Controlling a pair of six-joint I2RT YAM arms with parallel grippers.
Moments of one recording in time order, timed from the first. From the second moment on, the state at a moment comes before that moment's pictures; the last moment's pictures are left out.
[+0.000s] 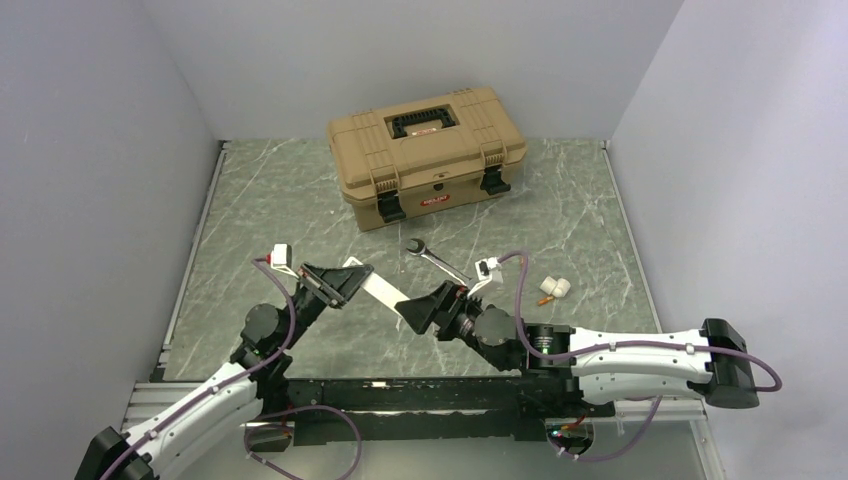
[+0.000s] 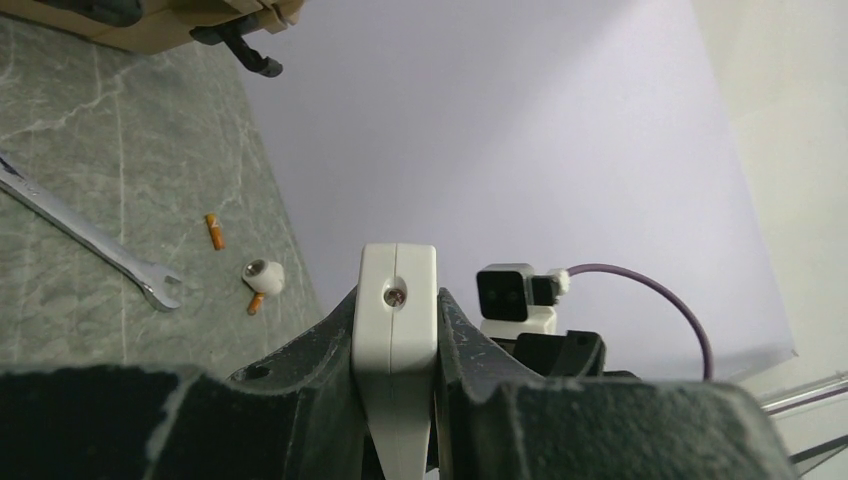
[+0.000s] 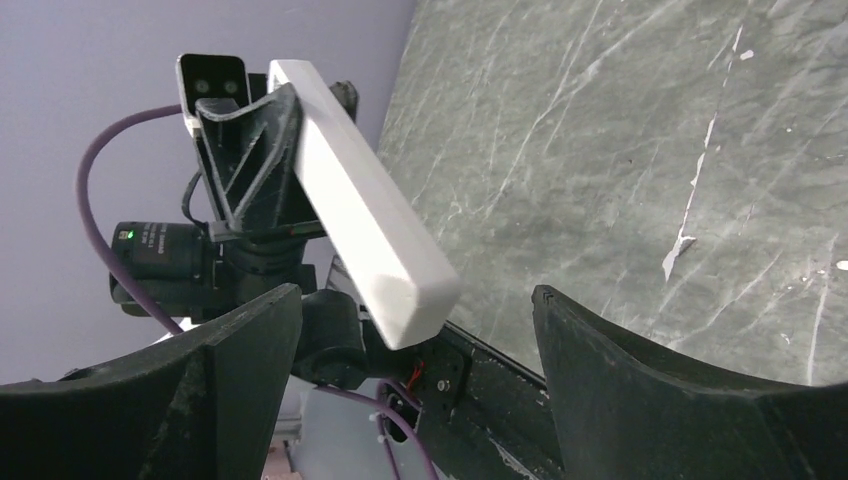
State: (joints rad) left arm -0.63 0.54 0.07 0.73 0.07 -1.32; right arm 1.40 0.92 0.58 0.11 0.63 1.13
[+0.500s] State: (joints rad) left arm -0.63 0.53 0.02 0.83 0.08 -1.40; right arm 1.37 0.97 0.44 0.45 0.49 1.03
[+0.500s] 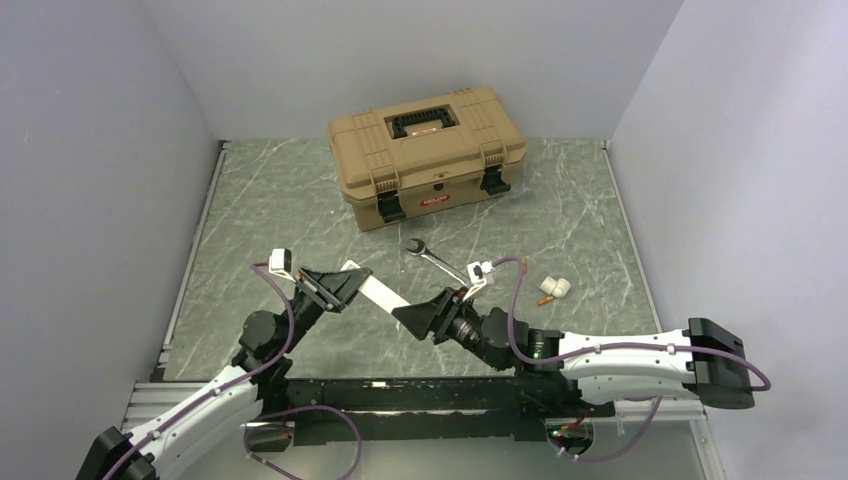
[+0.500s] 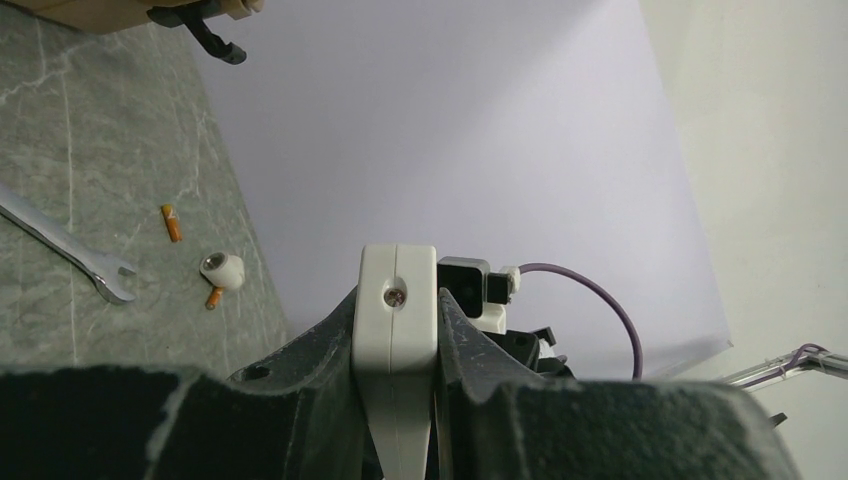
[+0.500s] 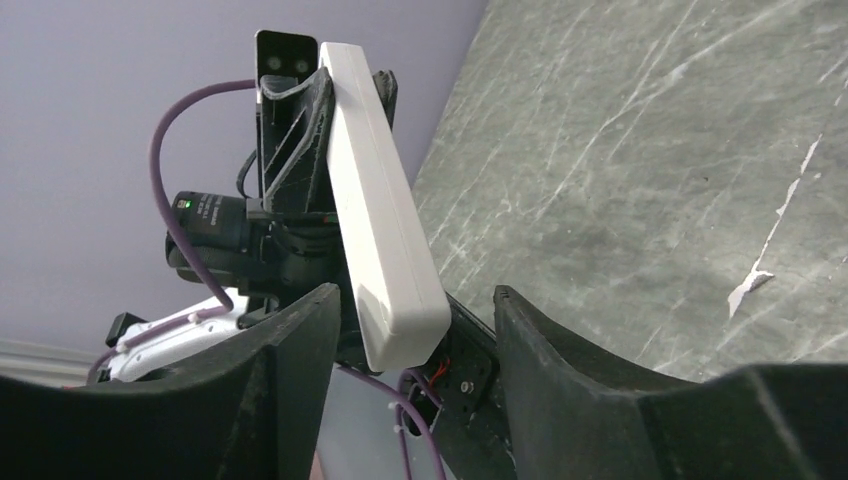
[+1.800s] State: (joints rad) left arm -0.63 0.52 0.01 0.89 0.19 -1.35; right arm 1.20 0.82 0.38 0.52 0.17 0.95
